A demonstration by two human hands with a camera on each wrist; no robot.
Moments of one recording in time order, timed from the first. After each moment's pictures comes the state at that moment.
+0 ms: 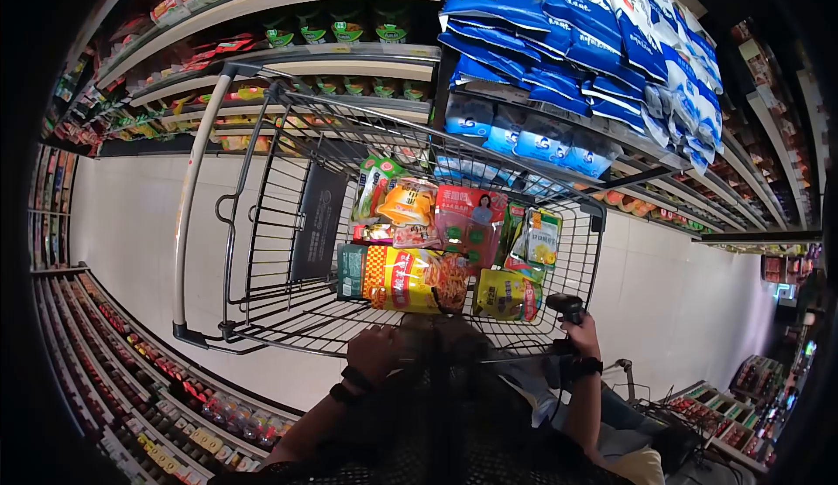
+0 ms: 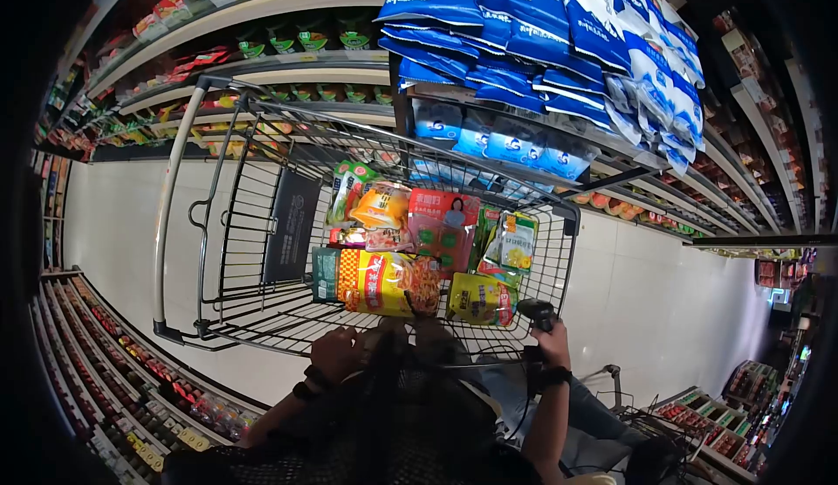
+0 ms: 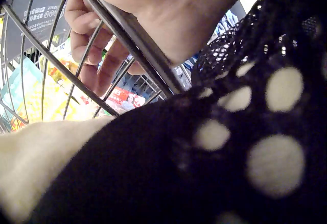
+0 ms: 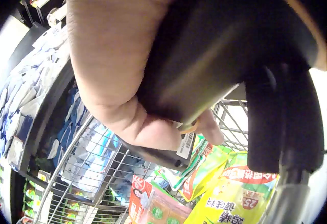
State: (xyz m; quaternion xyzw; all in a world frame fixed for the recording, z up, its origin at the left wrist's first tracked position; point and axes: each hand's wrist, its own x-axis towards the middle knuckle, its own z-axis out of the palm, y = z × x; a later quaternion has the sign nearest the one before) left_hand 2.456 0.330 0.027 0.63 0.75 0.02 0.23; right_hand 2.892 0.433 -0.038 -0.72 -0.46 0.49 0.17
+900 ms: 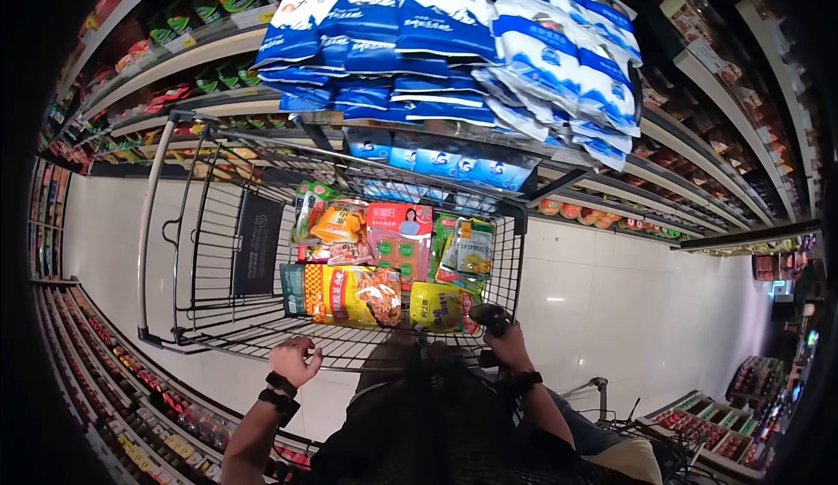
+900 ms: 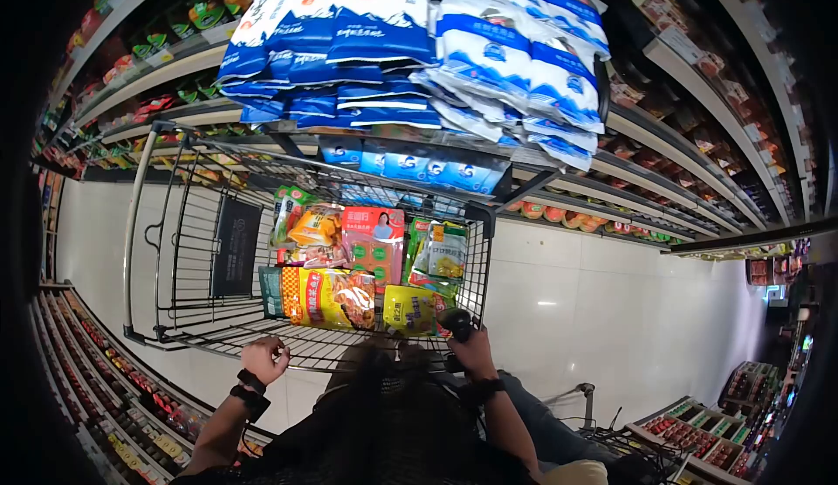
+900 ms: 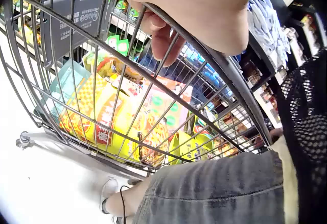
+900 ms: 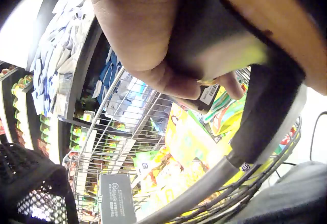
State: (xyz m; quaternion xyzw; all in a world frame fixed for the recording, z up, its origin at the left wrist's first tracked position) left_hand 2.499 0.350 0.052 0.63 0.75 0.08 0.20; right_hand 2.925 0.459 -0.028 -0.66 -0.59 0.44 0.18
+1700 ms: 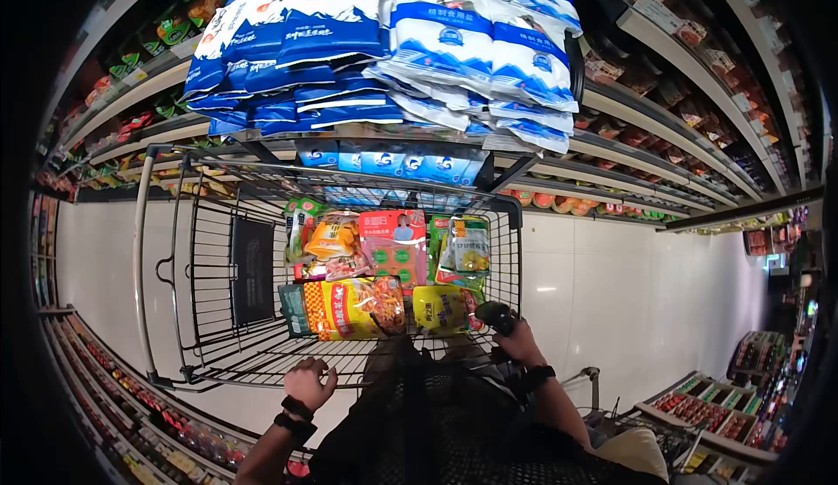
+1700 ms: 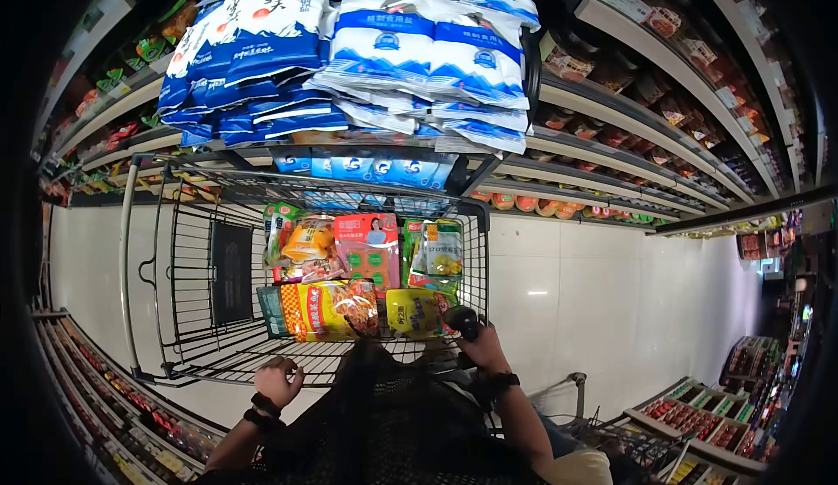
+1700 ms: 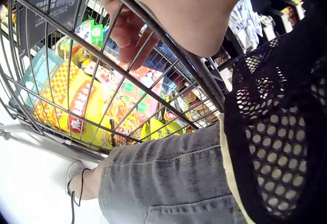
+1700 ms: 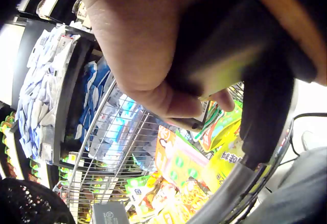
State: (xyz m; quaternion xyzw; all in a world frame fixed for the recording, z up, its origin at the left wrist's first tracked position) left_hand 2.605 0.344 0.049 0.62 0.75 0.03 0.23; right_hand 3.017 0.491 0.014 -0.65 -0.58 0.48 0.08
